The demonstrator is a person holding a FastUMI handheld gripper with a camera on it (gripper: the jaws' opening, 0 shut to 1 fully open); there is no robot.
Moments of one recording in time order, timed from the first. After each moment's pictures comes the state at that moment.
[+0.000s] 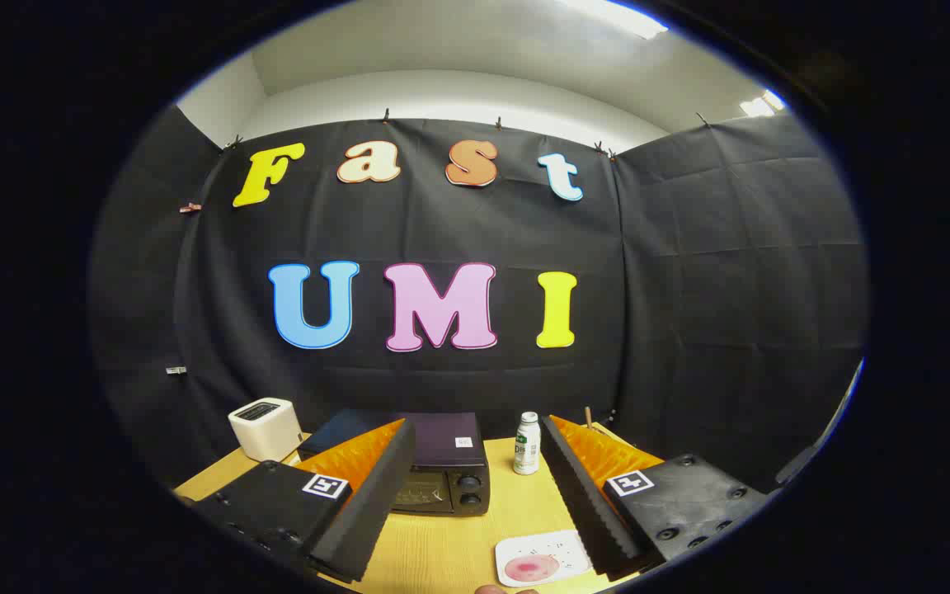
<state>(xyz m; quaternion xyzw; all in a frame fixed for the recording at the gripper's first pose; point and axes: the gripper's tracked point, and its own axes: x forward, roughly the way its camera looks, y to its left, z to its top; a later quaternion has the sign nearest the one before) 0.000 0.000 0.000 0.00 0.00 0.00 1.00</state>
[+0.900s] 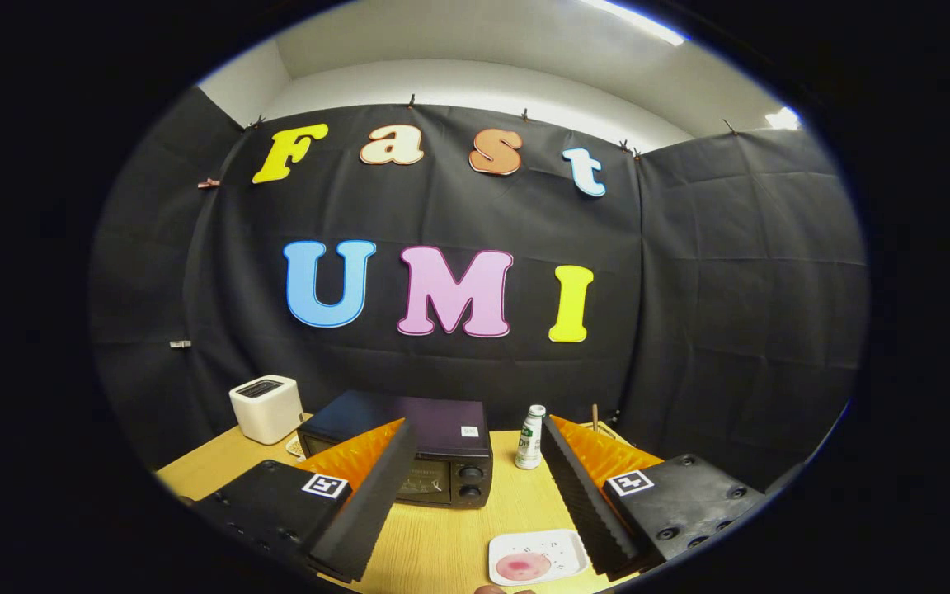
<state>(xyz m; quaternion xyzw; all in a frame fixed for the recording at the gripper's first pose) 0.007 0.018 -0.016 -0.03 0.02 0.03 1.00</state>
